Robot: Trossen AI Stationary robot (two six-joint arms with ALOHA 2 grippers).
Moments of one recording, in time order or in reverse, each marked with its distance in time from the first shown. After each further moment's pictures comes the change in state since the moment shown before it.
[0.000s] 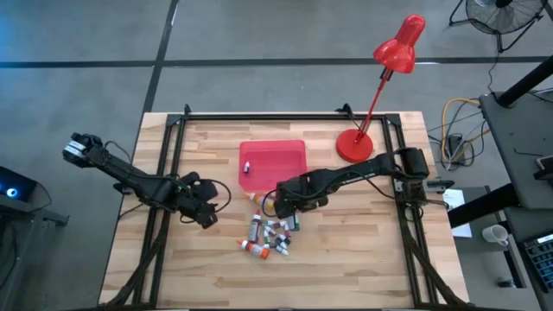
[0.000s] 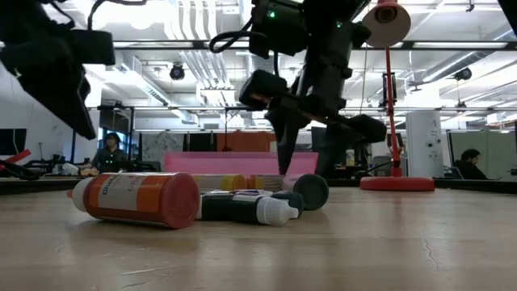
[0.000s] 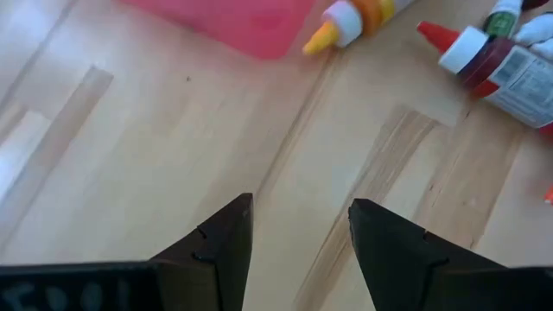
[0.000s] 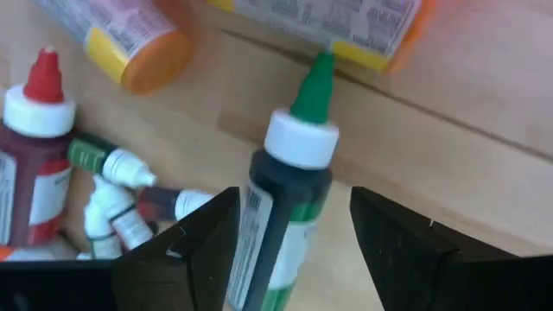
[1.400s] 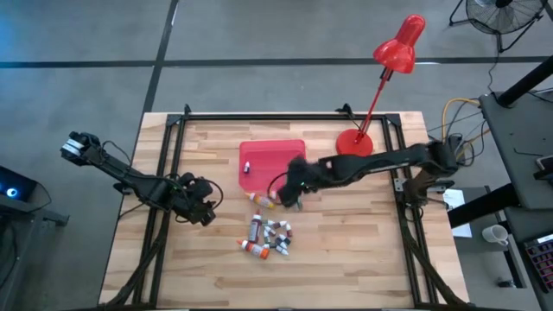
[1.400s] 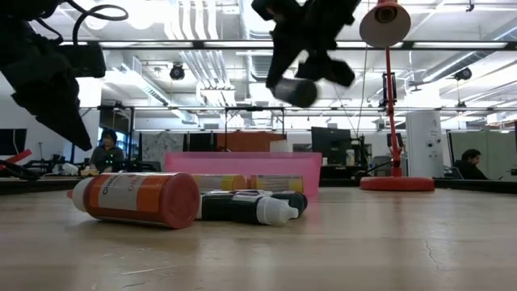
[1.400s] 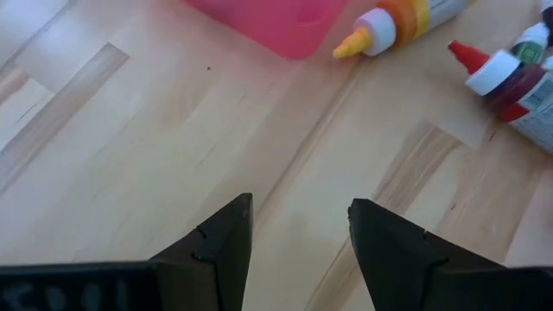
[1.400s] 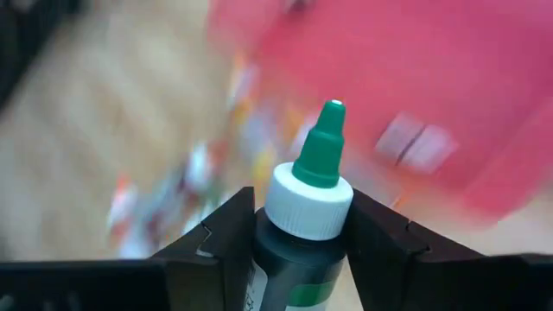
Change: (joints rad) left arm -0.025 -0.092 -0.127 0.090 -0.065 -0.112; right arm -0.017 -0.274 -0.001 0.064 0.321 -0.416
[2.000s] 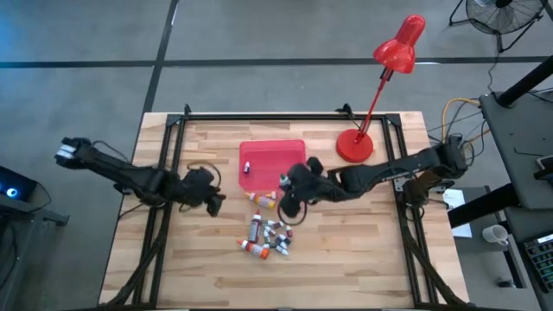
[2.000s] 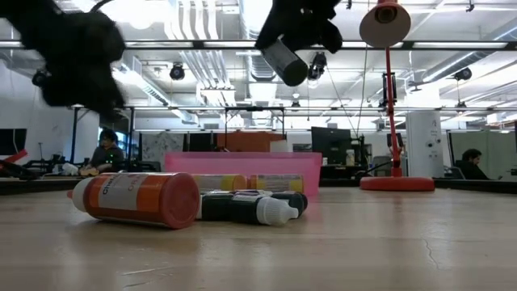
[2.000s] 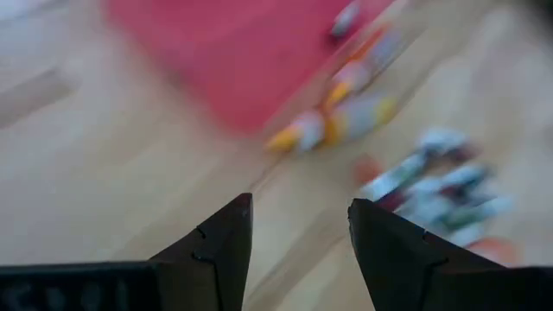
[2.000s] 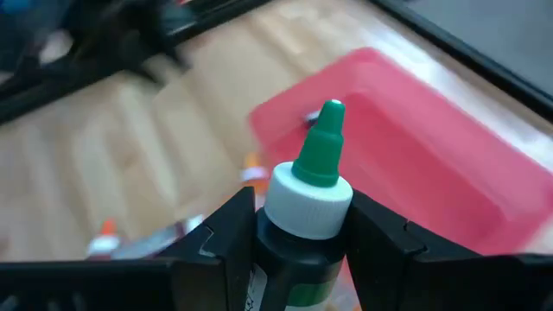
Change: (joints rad) left arm 0.166 -0.088 0.067 0.159 0.092 -0.049; right arm 0.132 -0.048 -0.004 0.141 0.244 -0.341
